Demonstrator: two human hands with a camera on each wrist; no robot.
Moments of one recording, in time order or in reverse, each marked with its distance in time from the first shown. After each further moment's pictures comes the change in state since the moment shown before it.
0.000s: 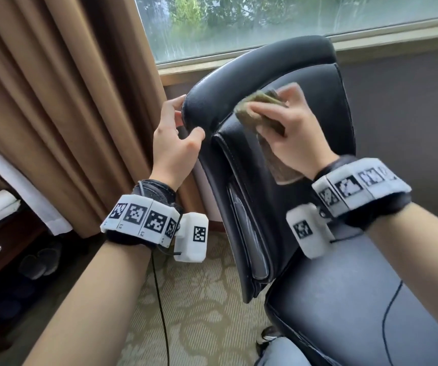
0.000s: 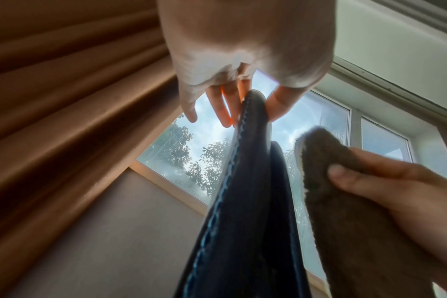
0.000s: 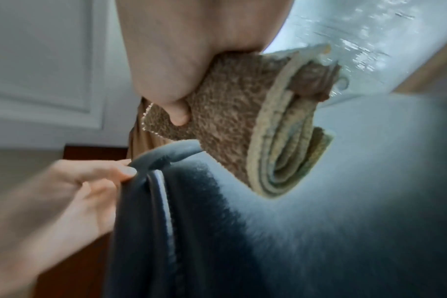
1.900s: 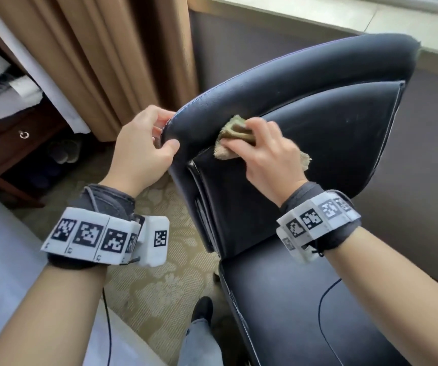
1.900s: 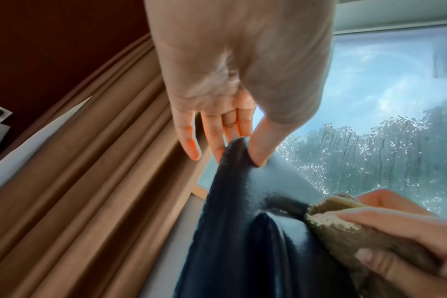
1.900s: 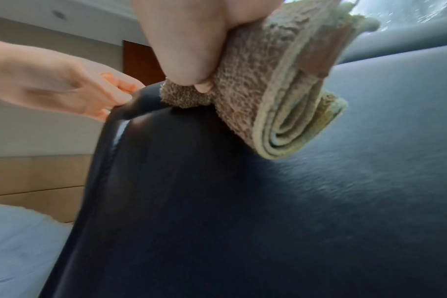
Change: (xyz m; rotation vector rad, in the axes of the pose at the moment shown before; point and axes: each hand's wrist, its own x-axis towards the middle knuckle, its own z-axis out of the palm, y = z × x) left_hand 0.043 0.061 0.005 0.547 -0.089 -0.381; right_hand 0.068 0.055 0.001 -0.192 -0.287 -0.345
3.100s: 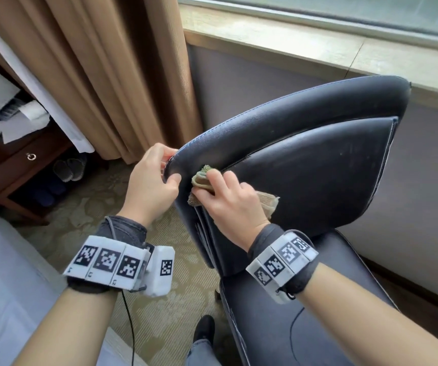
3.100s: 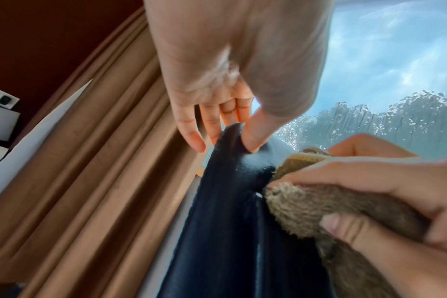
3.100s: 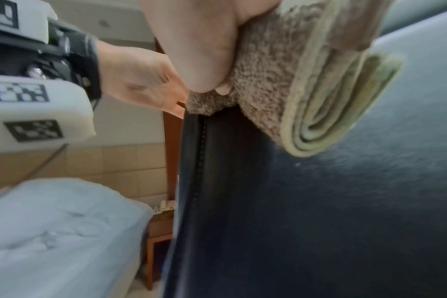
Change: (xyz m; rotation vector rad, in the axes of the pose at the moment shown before) left_hand 0.018 0.010 0.010 -0.003 -0.008 -0.068; right_hand 0.017 -0.041 0.009 -0.069 -0.048 -0.008
